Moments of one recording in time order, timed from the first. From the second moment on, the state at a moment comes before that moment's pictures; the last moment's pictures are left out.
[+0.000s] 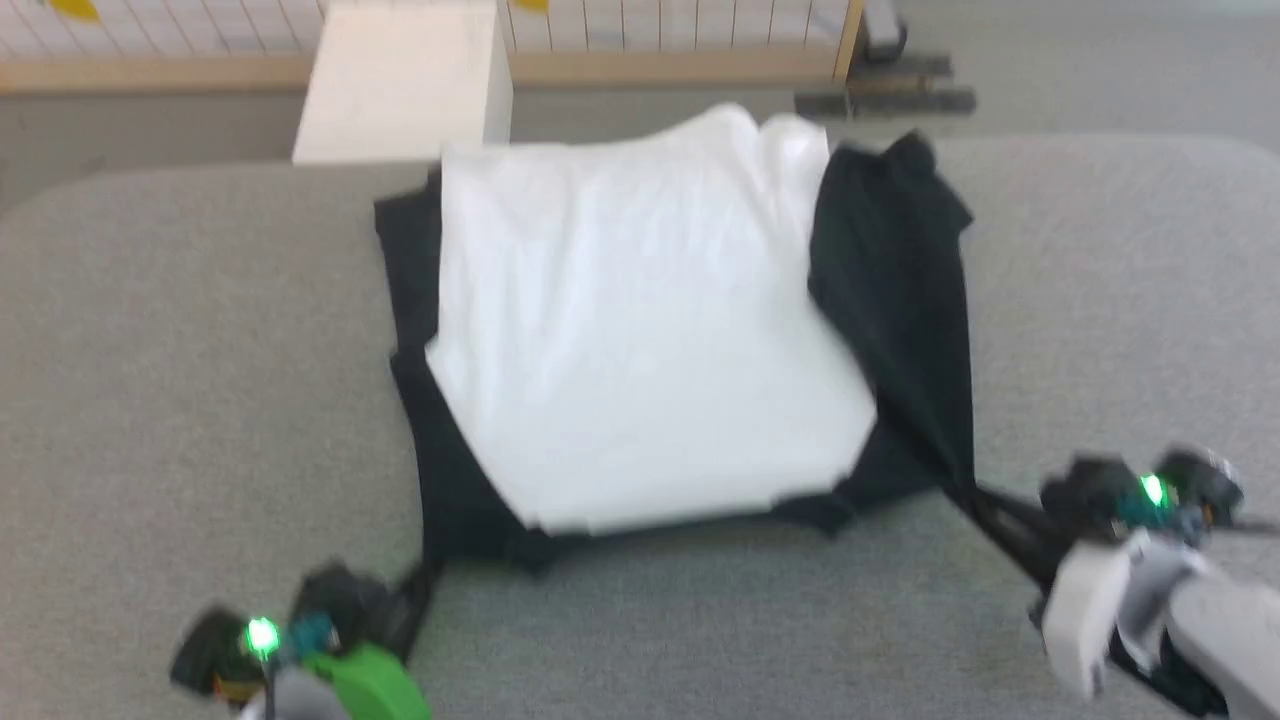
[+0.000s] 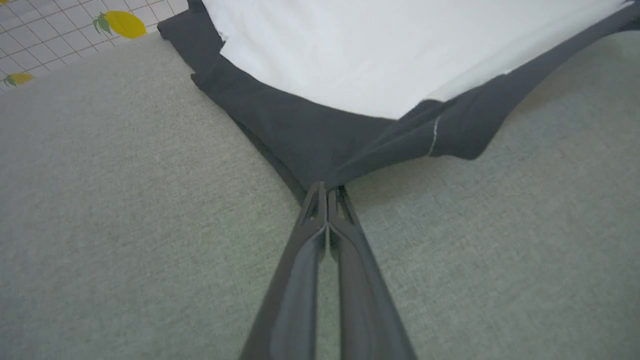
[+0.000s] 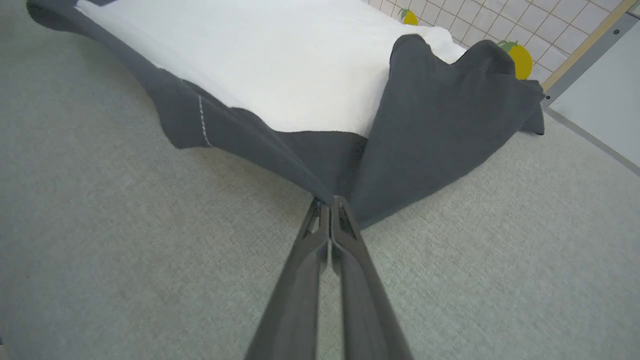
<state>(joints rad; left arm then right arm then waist) -0.33 0.76 -1.06 0.10 -0.82 0.29 -0.22 -0.52 -0.73 0.98 0.36 0.63 0.13 -0.18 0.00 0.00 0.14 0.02</state>
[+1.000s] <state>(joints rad) -0.14 0.81 -1.11 0.05 -0.88 0.35 -0.20 0.07 -0.63 0.49 0.24 0.52 0.13 -0.14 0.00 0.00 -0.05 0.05</state>
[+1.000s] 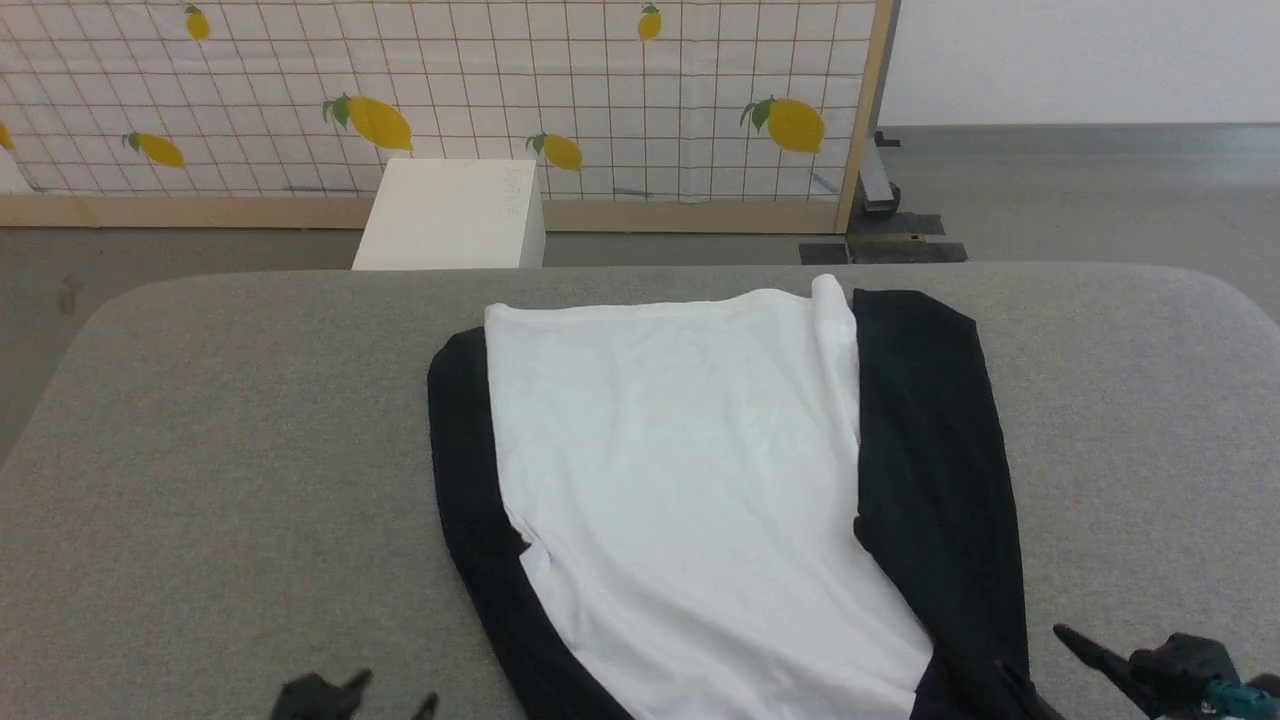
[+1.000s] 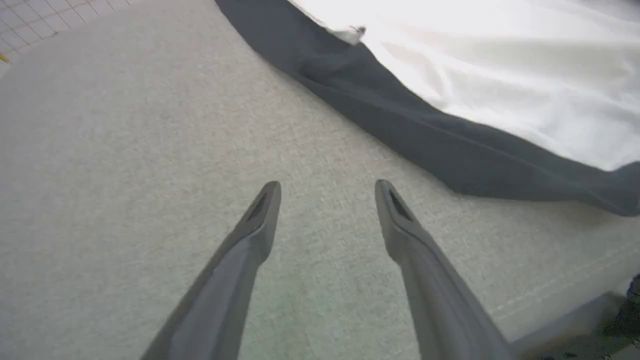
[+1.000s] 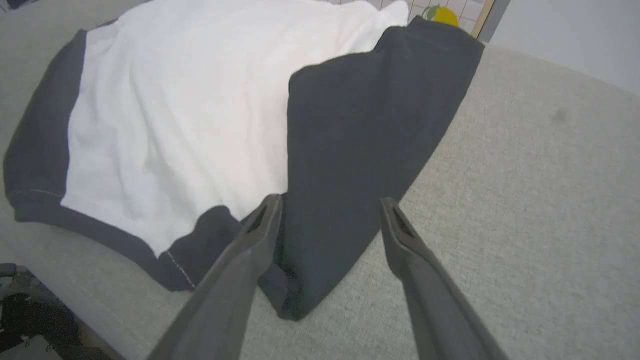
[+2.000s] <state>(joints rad) -1.02 0.70 -0.87 0.52 -0.82 0.14 0.18 0.00 -0.13 -0.03 -0.31 0.30 0.13 -0.26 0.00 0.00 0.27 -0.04</state>
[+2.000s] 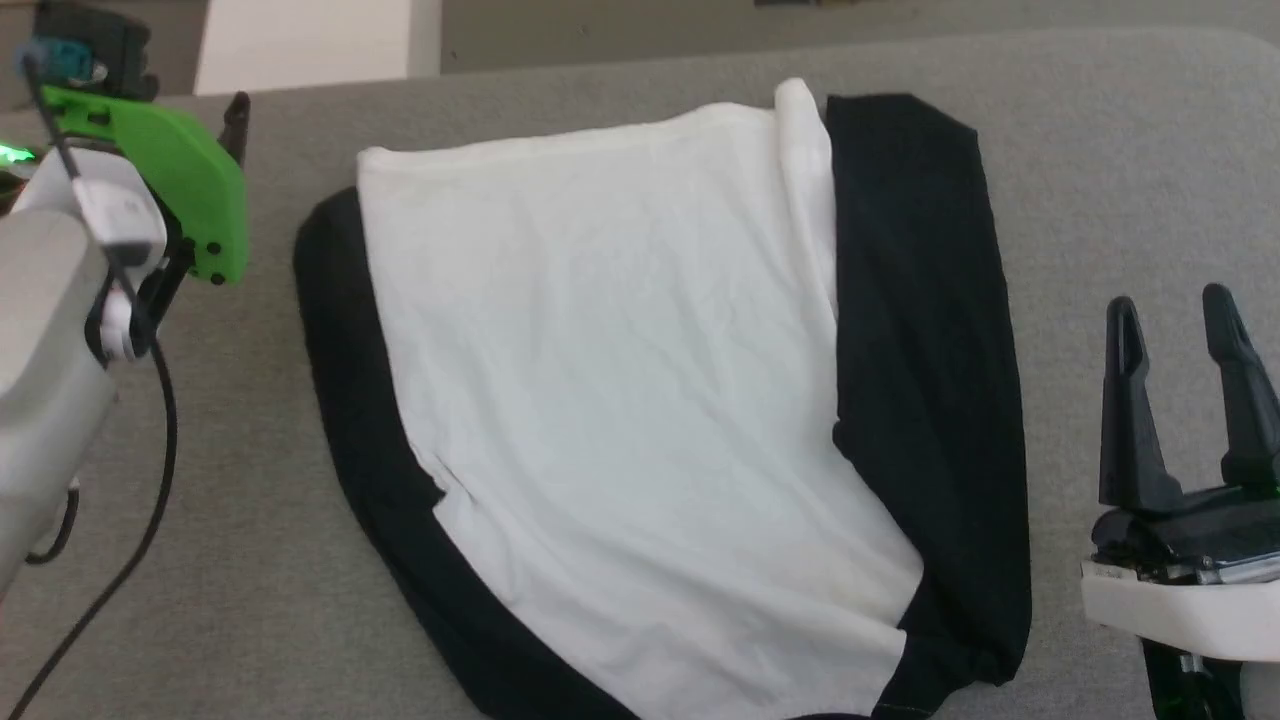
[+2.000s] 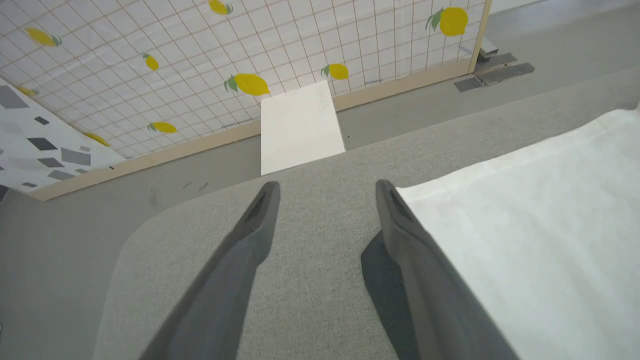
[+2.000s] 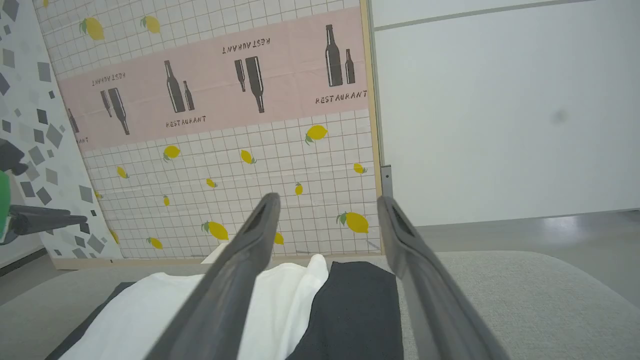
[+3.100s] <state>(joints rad) -1.13 0.70 -0.99 0.73 -0.91 -0.11 0.51 -0.03 -0.16 -0.03 -0.27 0.26 0.13 -0.26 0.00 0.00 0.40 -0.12</state>
